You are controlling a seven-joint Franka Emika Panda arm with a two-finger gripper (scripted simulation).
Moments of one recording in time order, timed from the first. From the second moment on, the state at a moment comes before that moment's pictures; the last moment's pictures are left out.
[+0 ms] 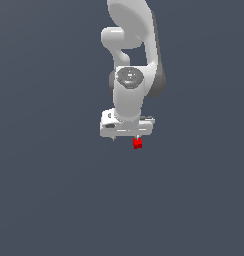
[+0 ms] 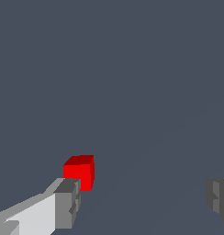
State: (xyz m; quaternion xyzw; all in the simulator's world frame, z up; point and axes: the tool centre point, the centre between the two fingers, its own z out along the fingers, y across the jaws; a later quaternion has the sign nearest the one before) arm -0.008 0.015 0.148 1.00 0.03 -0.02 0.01
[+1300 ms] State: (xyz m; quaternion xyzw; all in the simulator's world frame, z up) arm -0.054 0.070 0.043 1.00 0.06 0.00 0.00
